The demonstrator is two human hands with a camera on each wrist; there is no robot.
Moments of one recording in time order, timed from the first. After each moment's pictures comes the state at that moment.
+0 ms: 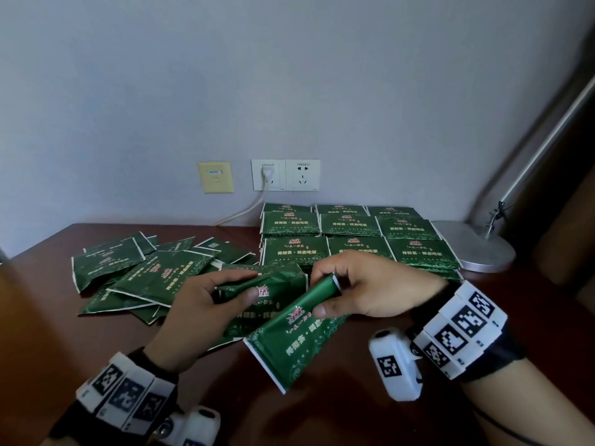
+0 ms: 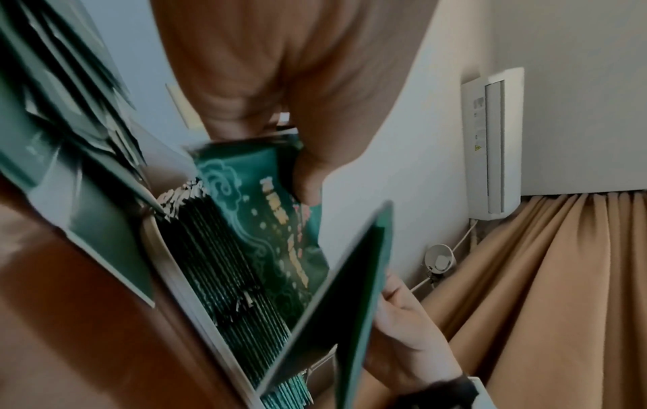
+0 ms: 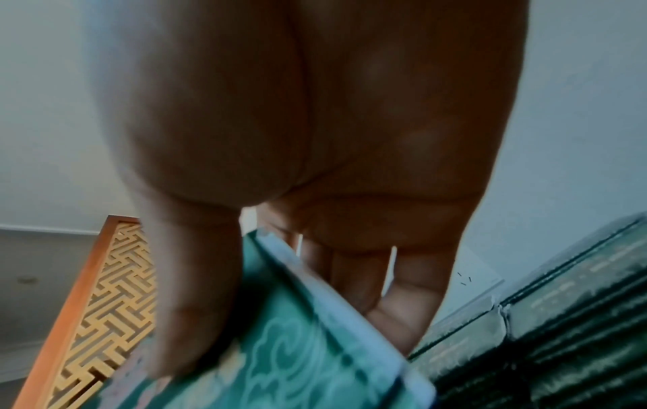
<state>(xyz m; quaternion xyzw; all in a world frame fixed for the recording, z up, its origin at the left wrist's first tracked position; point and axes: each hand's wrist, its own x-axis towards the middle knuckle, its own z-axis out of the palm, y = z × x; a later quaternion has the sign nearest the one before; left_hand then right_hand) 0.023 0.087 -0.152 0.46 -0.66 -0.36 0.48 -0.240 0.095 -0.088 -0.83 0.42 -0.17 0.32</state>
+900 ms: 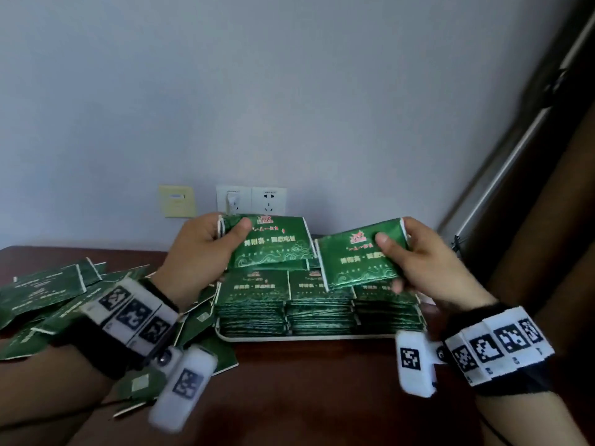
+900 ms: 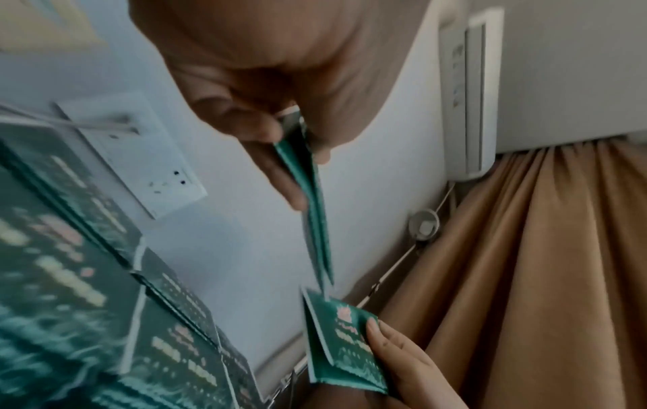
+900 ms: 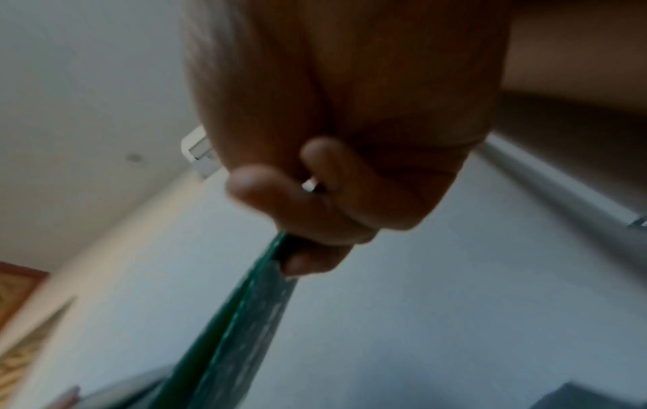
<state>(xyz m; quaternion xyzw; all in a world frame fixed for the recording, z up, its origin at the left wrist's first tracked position) -0.051 0.031 -0.058 0.46 -0.65 -0.34 0.50 -0.353 0.078 -0.063 -0.61 0.56 -0.51 0.24</state>
